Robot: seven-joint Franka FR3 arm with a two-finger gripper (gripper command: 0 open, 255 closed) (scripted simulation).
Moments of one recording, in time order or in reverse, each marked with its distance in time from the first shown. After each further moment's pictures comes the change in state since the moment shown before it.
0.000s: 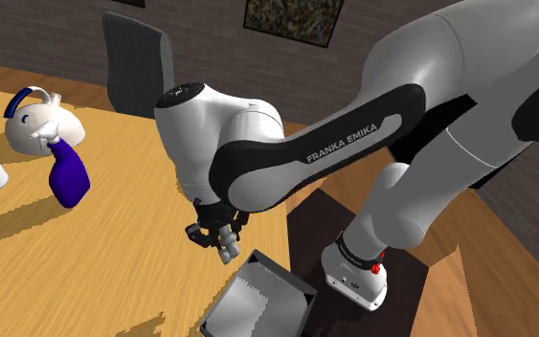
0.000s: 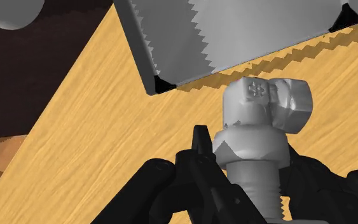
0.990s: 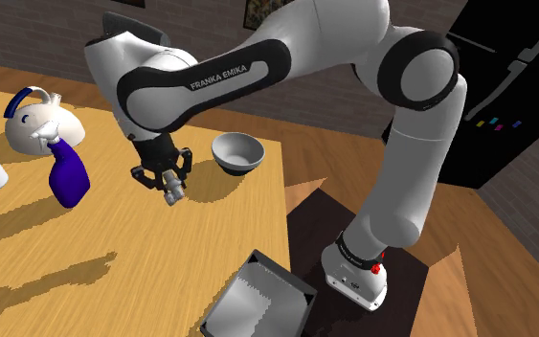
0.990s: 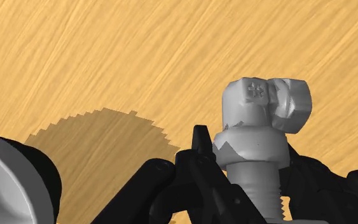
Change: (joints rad) arm -0.078 0.483 -0.113 0.547 -0.298 -0.130 -0.042
